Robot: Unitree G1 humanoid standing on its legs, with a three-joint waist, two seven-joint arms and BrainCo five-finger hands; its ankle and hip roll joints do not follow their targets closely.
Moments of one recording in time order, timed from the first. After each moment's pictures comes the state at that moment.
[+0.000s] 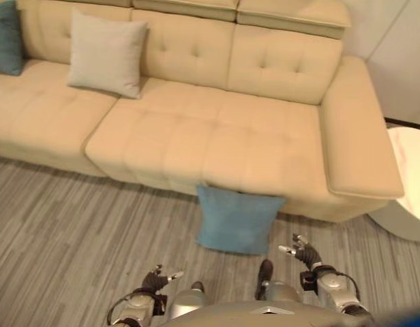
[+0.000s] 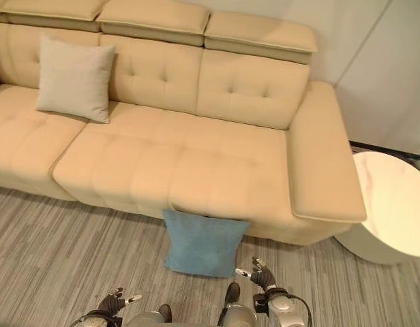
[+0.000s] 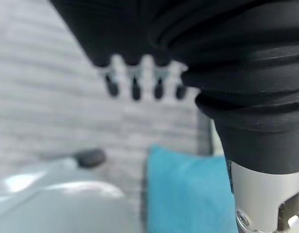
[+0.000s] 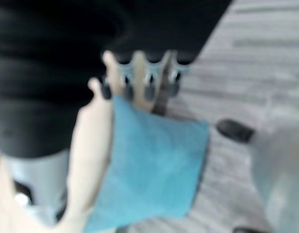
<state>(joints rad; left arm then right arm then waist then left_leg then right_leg) 0.00 0.23 -0.19 1.24 -0.22 -0.16 0.07 -0.03 -0.25 0.28 0.97 0.29 -0.20 -0.01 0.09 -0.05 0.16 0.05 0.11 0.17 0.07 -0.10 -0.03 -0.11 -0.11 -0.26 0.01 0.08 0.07</state>
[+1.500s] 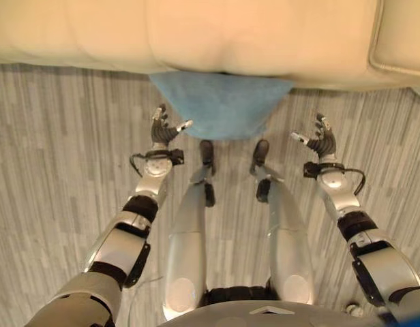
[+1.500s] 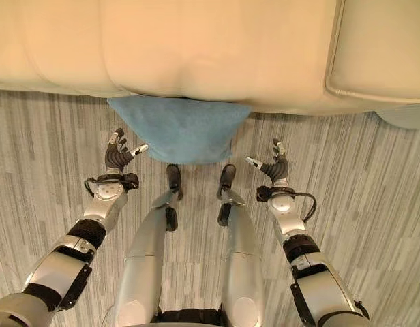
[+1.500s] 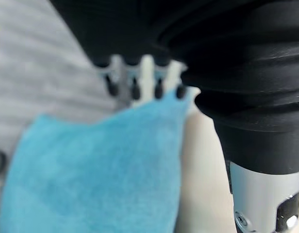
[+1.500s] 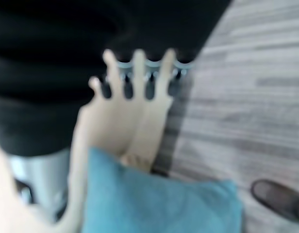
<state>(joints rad) -0.69 0.33 -0.24 0.84 -0.52 -0.30 0.36 -0.56 -0.36 0.21 0.71 0.25 -0.25 -0.39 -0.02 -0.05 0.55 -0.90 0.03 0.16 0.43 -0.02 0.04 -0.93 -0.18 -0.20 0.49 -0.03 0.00</state>
